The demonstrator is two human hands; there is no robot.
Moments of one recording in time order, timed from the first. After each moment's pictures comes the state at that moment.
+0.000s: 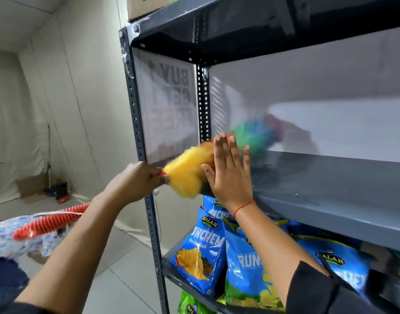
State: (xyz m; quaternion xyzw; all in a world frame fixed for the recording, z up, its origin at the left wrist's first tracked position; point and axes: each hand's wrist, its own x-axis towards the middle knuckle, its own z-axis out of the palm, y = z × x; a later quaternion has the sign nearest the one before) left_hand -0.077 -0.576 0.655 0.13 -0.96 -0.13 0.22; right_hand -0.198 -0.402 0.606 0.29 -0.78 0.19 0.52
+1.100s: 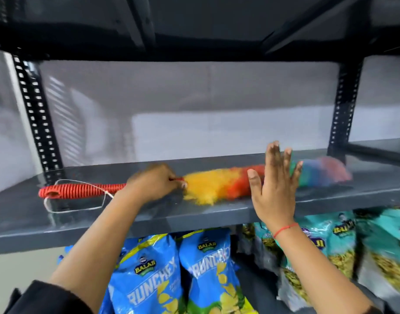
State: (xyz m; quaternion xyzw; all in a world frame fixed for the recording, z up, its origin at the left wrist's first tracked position) left_hand -0.217 -0.362 0.668 -0.25 -0.95 -0.17 0.07; right_hand -0.143 -0.134 0.597 -0.07 -0.79 0.08 0.61
